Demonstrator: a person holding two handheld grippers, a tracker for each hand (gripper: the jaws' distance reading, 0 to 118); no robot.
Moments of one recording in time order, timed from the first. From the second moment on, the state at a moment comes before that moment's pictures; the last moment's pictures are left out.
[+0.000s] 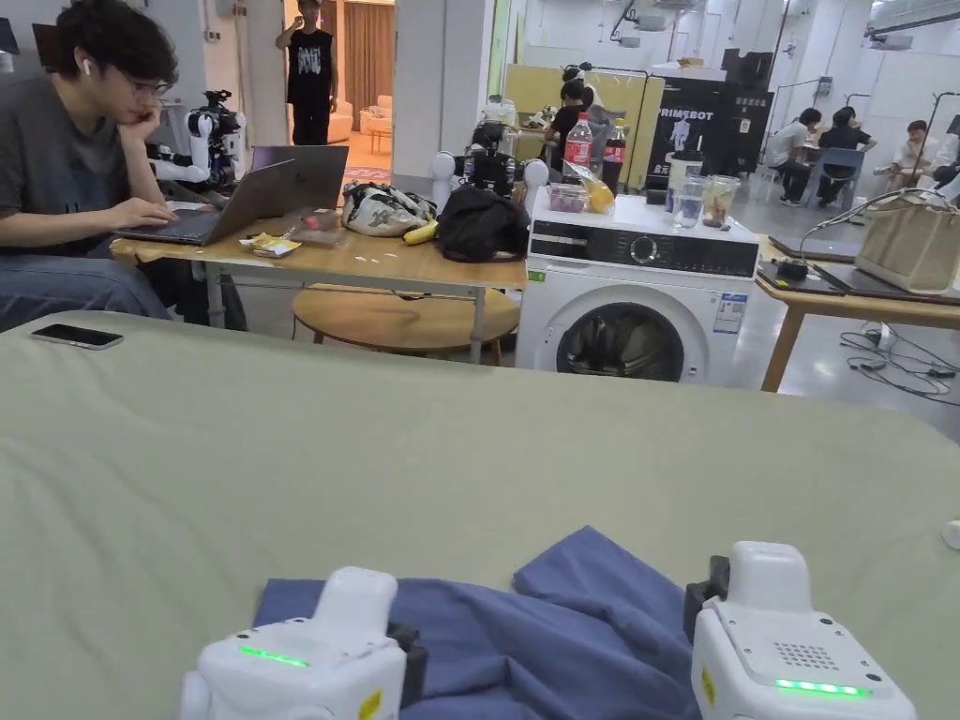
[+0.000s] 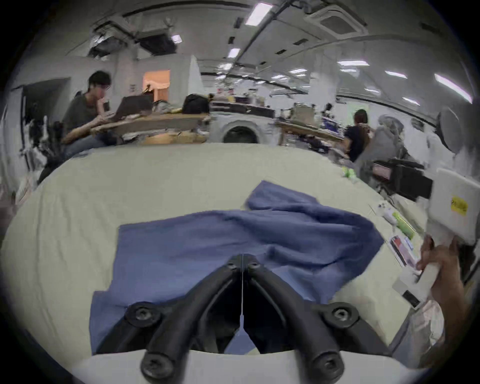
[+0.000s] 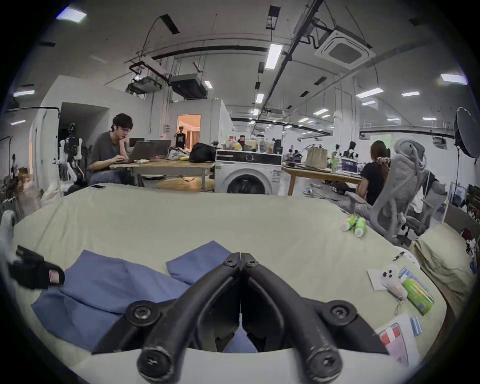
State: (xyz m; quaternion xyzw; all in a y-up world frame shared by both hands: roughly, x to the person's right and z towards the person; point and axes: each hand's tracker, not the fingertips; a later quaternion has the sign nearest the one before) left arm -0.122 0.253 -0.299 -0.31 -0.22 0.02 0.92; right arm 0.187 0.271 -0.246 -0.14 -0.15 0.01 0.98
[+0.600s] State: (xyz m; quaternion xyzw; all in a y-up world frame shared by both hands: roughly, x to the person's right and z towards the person) left arm -0.205 0.212 -0.520 -0.50 -0.12 0.04 0.85; right arm 0.189 0.264 -0.262 -0.18 -0.14 0.02 0.97
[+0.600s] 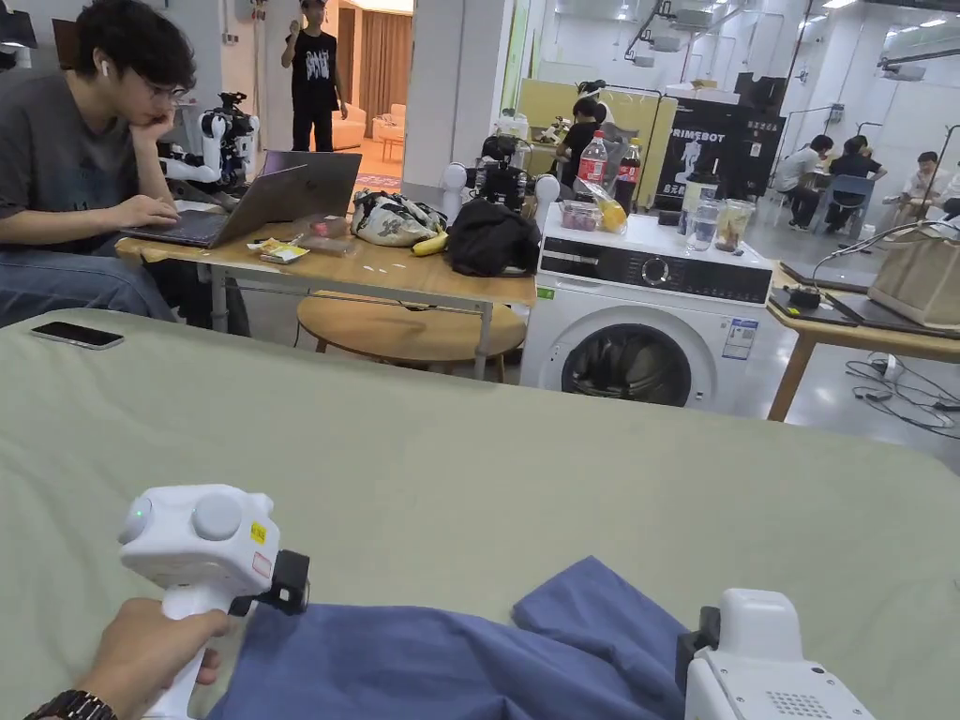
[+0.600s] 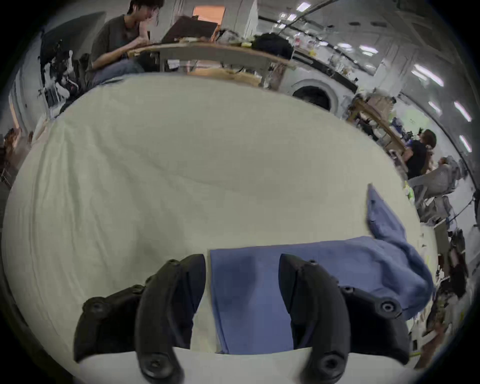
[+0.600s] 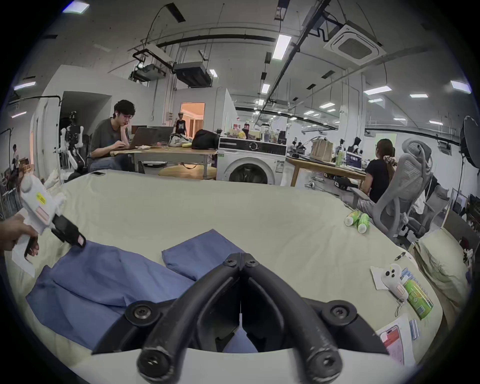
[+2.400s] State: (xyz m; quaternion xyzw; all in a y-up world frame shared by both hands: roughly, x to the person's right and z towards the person) left arm -0.243 0.461 -0.462 -0.25 -0.12 0.01 0.96; right arm 0.302 0.446 -0.341 -0.20 -0.13 -0.01 0.97
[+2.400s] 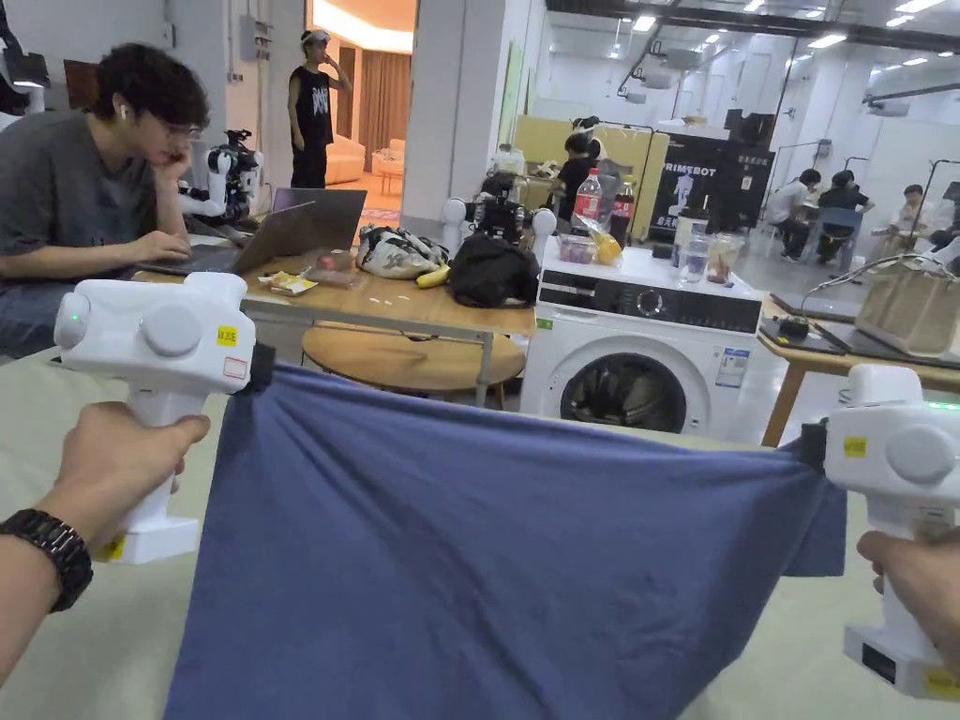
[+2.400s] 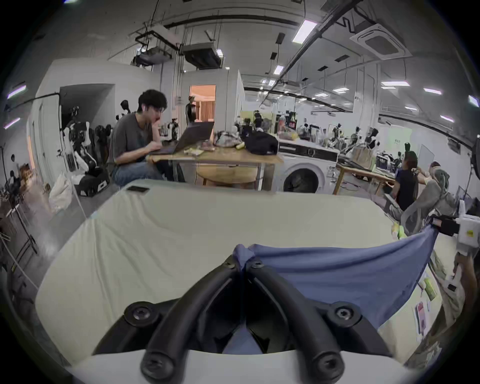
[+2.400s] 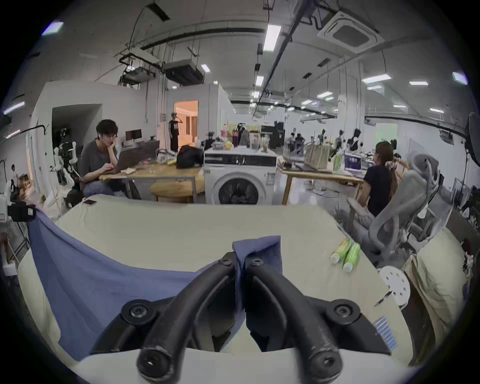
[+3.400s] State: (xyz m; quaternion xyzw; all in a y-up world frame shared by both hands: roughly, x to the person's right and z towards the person) left arm -0.235 0.655 -0.549 -0.13 -0.10 0.00 0.99; right arm 0.300 0.654 -0.427 -0.06 -0.18 0.03 0.98
